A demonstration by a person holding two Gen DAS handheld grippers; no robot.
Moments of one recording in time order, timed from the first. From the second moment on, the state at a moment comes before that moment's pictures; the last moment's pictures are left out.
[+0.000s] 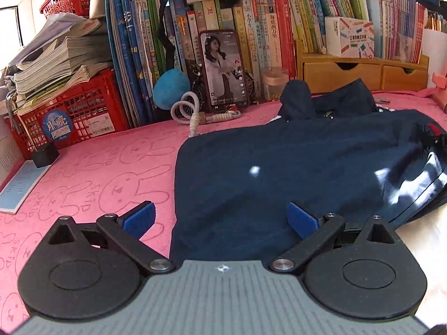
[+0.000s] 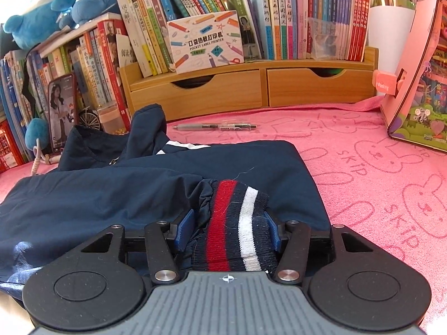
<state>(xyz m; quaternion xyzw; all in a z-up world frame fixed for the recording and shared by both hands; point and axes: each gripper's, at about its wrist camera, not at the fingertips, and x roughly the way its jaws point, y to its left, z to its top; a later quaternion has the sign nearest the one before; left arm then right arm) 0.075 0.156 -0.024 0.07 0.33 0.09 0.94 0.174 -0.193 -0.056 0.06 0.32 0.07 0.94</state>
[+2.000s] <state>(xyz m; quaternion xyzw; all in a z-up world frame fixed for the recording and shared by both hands) 0.096 0.156 0.026 0.01 0.26 0.01 0.96 0.142 -0.126 -0.004 -0.11 0.29 0.18 0.93</state>
